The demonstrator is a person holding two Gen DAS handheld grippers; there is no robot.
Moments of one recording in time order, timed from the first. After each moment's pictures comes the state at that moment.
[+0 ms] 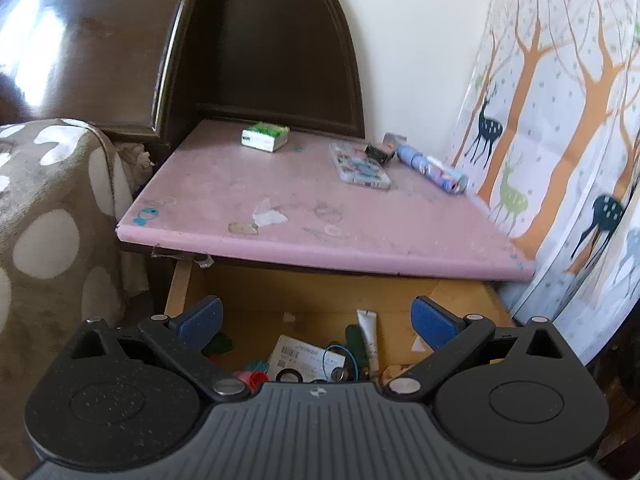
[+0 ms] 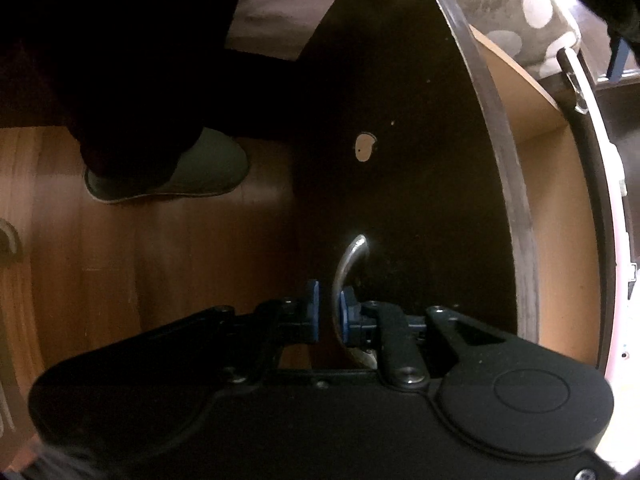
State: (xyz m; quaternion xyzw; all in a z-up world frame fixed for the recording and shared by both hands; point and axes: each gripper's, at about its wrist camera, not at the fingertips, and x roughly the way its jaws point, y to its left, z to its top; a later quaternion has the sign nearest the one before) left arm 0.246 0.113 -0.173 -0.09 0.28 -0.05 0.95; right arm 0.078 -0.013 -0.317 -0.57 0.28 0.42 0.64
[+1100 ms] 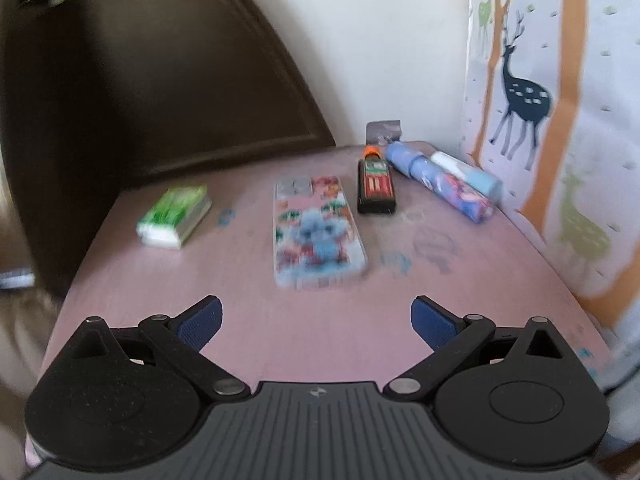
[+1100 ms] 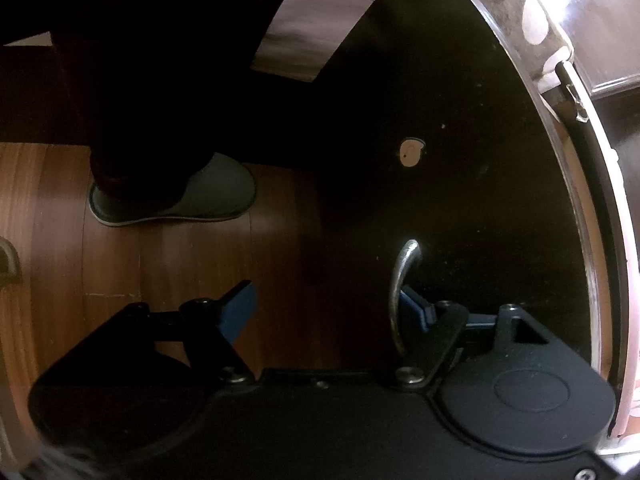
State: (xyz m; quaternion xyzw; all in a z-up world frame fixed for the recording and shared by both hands) left arm 0.472 -0.016 -0.139 0.06 0.34 -0.03 0.94; right arm 0.047 -0.028 -0.298 -0.55 0.25 0.44 0.66
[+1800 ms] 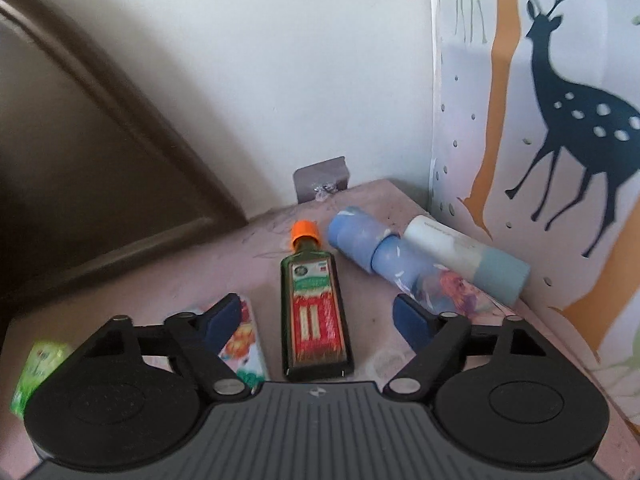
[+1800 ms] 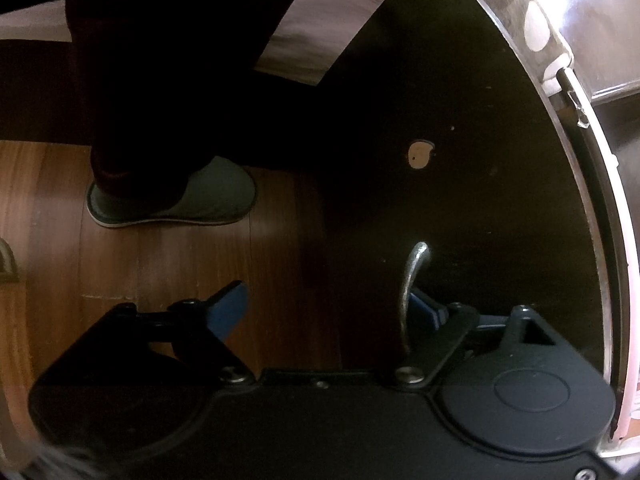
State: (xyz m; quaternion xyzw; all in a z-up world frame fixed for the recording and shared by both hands) left arm 0.629 -0.076 -0.161 0.12 0.33 -0.11 0.93; right arm 0.045 -0.030 -0.309 -0.55 0.23 0.45 0.67
